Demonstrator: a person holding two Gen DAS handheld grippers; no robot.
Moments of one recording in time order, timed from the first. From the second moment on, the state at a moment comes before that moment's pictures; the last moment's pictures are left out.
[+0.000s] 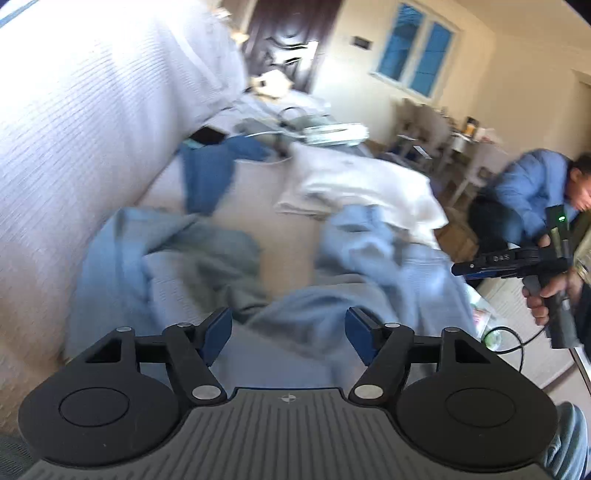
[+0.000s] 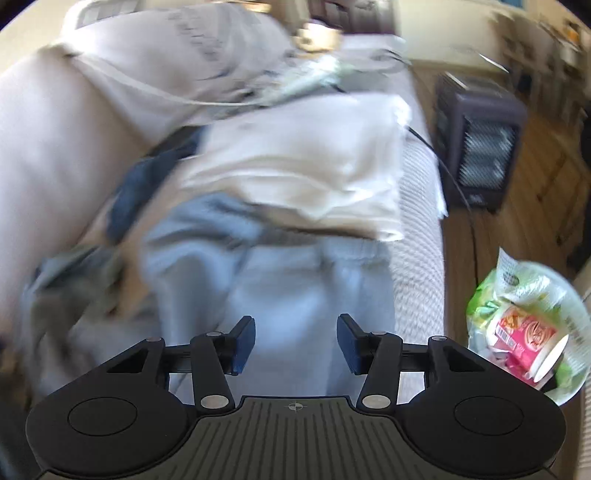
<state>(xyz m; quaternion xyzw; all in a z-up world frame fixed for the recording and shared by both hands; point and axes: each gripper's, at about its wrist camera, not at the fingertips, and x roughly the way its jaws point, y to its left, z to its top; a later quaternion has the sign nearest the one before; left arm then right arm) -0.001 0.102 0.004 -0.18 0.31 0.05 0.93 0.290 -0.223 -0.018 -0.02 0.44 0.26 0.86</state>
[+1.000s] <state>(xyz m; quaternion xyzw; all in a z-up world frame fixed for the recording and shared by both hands) -0.017 0.113 -0.012 -0.23 0.33 0.04 0.91 0.318 -0.254 -0.043 0.00 0.41 0.15 0.90</state>
